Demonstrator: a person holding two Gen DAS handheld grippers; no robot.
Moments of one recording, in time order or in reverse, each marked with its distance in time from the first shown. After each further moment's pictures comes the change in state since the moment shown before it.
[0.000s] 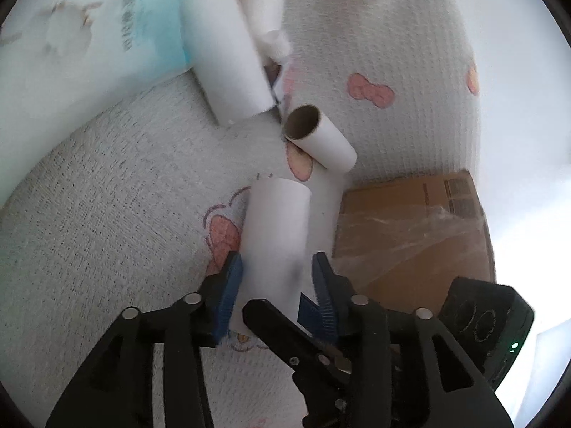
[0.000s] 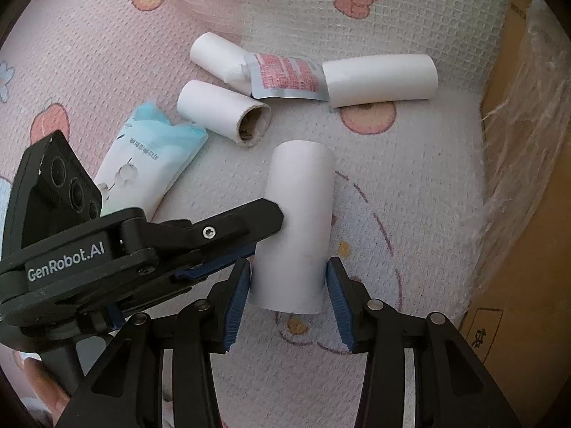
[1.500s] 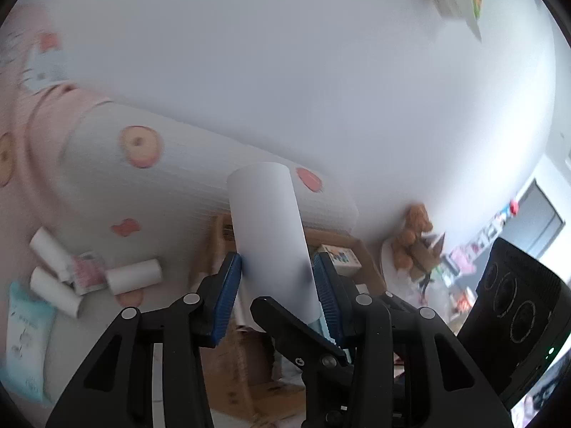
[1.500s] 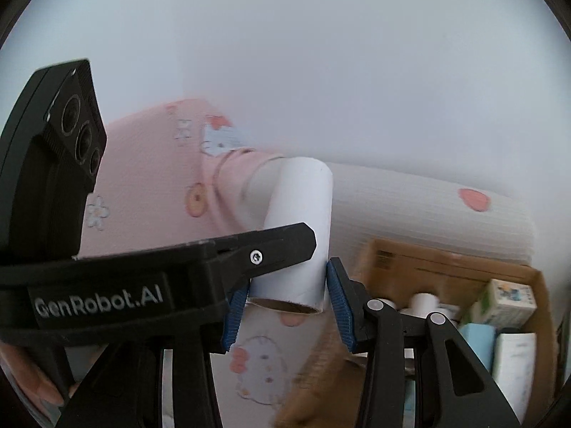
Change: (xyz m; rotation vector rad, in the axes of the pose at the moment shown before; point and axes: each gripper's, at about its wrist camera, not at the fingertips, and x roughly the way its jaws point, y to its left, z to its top) left arm -0.044 -0.322 -0.037 0.720 -0.114 0.006; right arm -0.272 -0.009 0.033 -0.205 -0.588 -0.113
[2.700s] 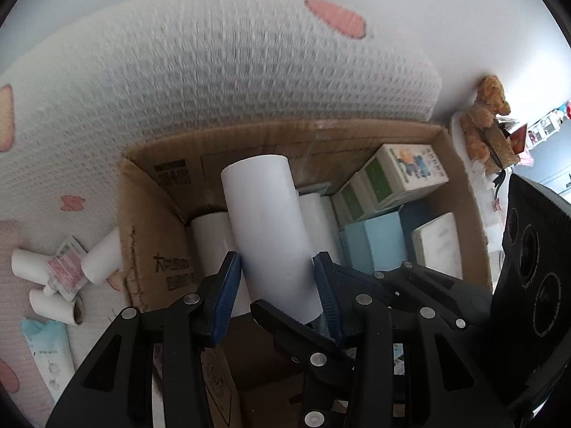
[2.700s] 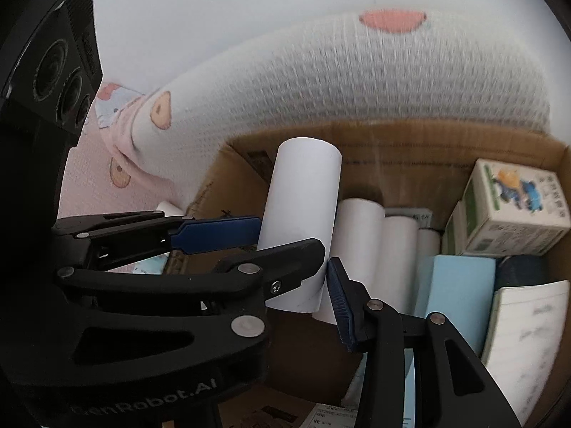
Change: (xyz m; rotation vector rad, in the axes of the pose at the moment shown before) left arm 0.203 -0.019 -0.005 0.183 0.640 0.193; right arm 0.085 -0.159 -0.026 0.352 0.430 0.065
